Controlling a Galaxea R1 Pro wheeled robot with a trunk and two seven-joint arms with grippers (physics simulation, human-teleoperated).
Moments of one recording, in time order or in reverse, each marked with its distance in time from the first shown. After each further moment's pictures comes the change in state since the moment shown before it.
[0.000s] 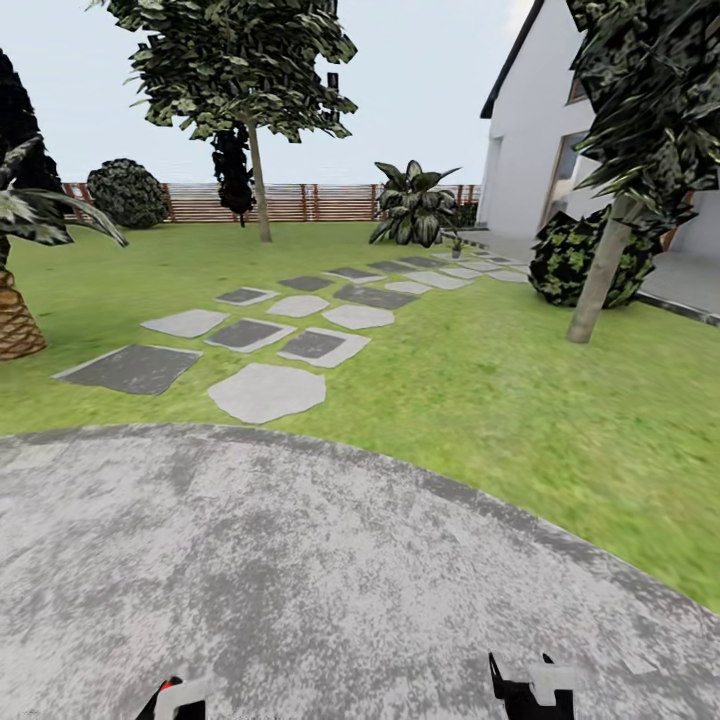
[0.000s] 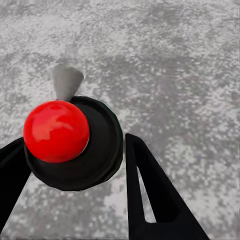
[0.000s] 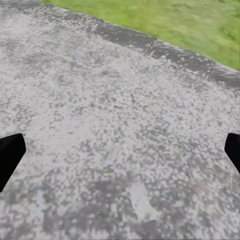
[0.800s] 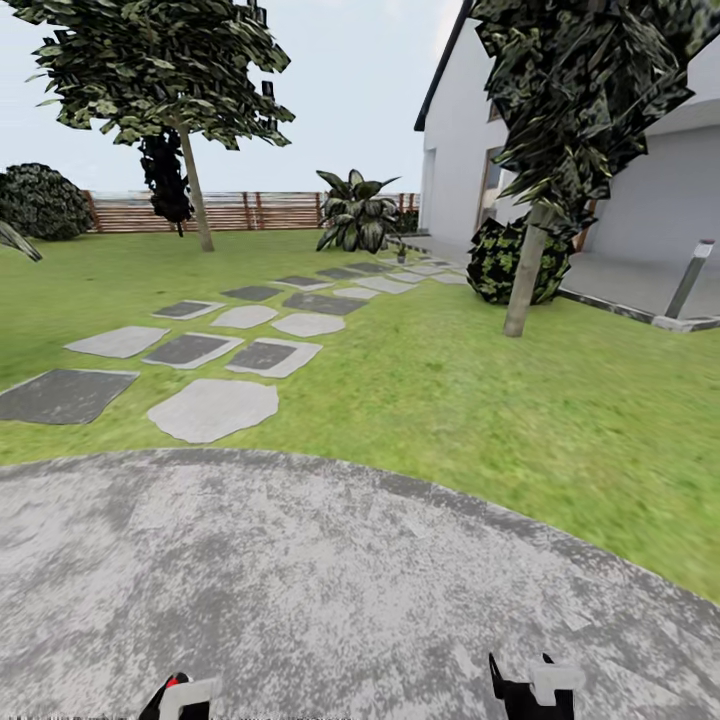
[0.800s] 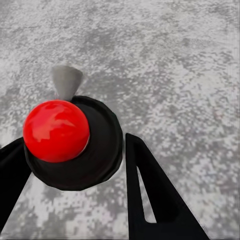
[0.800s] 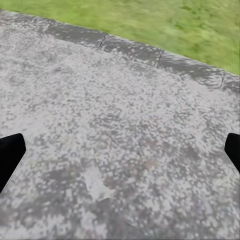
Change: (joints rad) left arm 0.000 0.001 -0.004 0.000 -0.072 0.000 -0.003; right arm 0.000 -0.001 0.001 0.000 0.001 0.000 0.001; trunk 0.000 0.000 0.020
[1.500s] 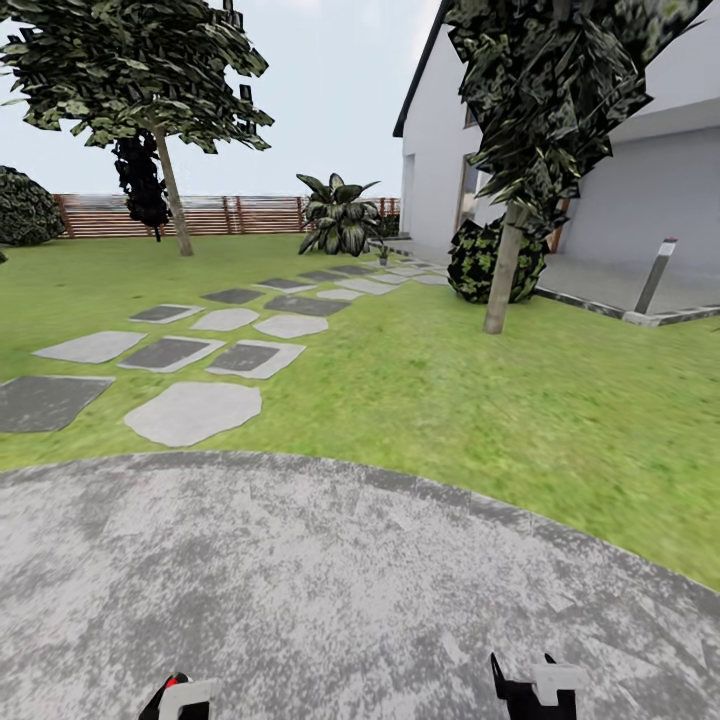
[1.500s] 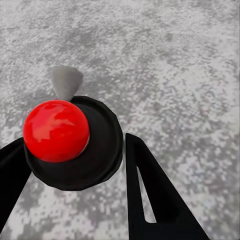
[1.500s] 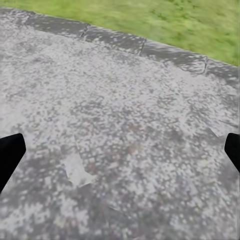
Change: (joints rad) left arm 0.000 0.001 0.002 0.000 -0.001 0.001 0.000; right arm 0.000 -0.006 -0.001 0.000 0.000 0.002 0.002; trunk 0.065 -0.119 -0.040
